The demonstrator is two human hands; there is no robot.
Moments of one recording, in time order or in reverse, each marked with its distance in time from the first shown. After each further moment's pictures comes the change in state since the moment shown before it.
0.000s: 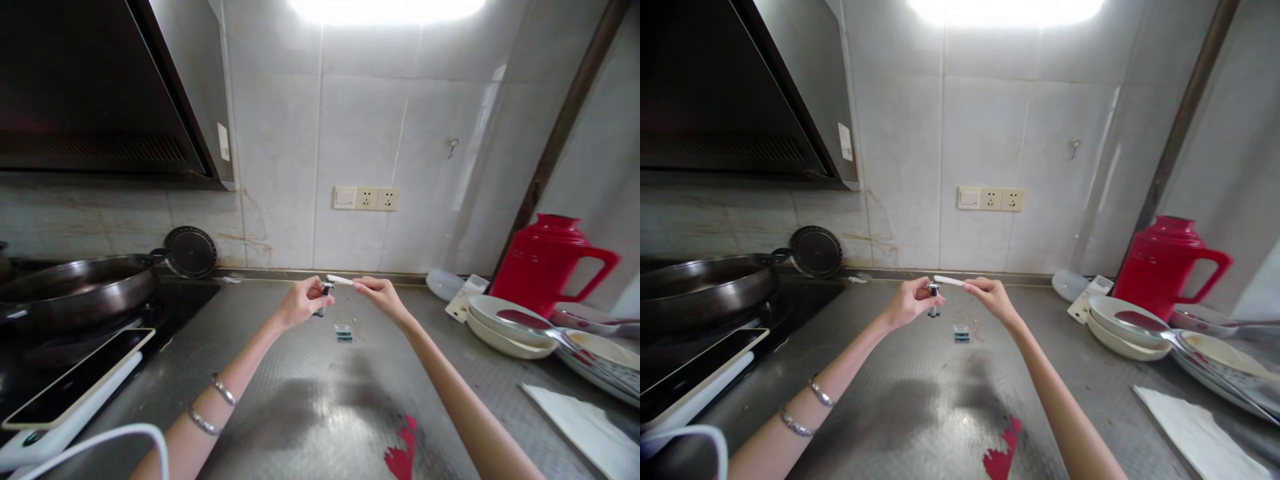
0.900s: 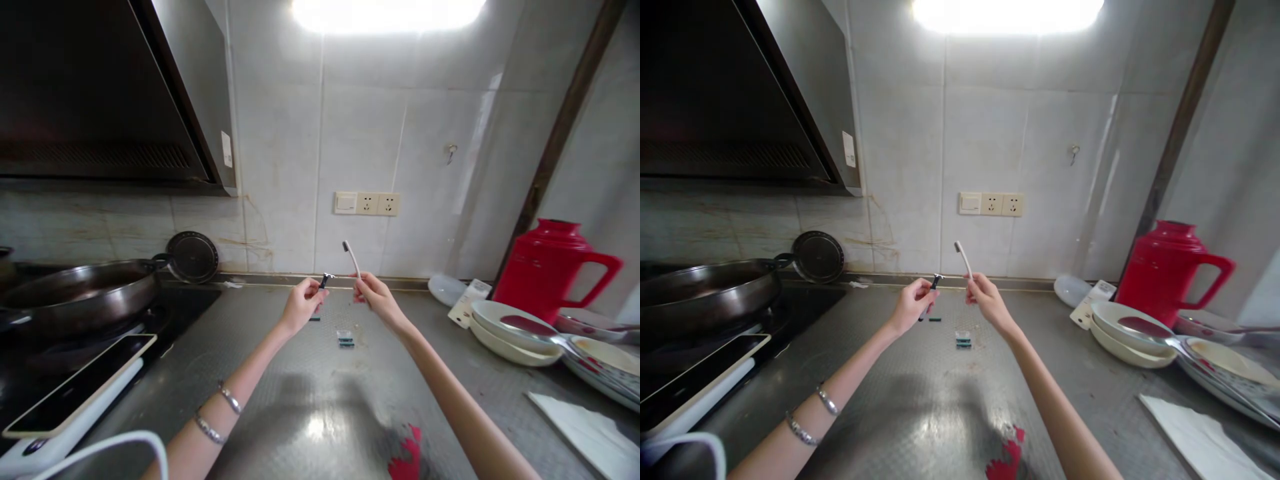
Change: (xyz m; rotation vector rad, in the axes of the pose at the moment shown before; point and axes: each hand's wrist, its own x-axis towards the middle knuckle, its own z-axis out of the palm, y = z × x) left_hand 0.009 -0.023 0.005 -0.100 0.207 0.023; right_hand 0.005 -0.011 0.019 0.329 0.066 0.136
